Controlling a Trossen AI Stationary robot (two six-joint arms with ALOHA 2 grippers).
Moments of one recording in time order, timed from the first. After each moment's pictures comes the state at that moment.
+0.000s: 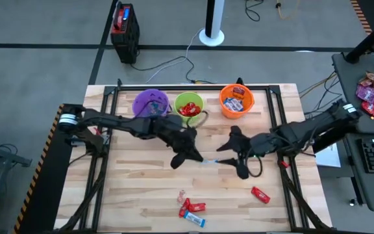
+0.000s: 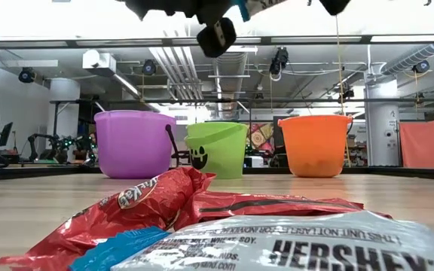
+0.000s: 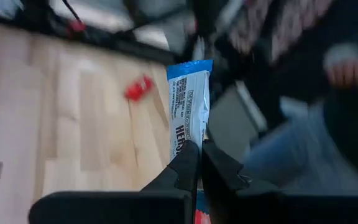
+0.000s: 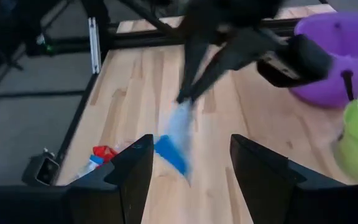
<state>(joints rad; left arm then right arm) -0.02 1.64 1.20 0.02 0.51 -0.34 0.34 1.14 0.99 -0.33 0.22 0.27</state>
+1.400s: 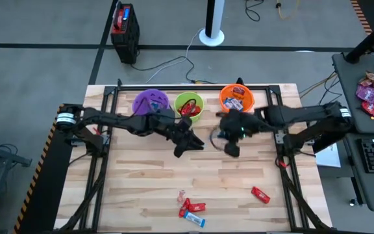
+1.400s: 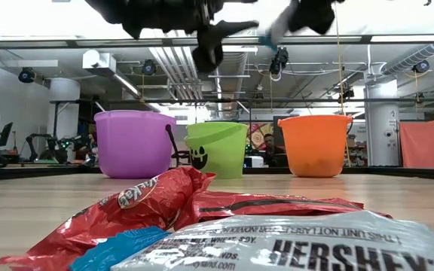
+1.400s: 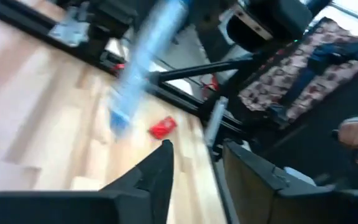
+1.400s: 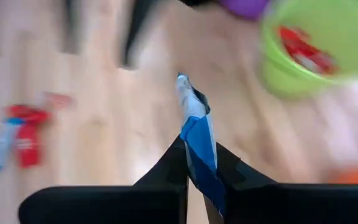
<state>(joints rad) 0.04 1.60 1.03 0.34 0.41 -0.59 0.09 1.33 1.29 -0.81 0.09 0.25</state>
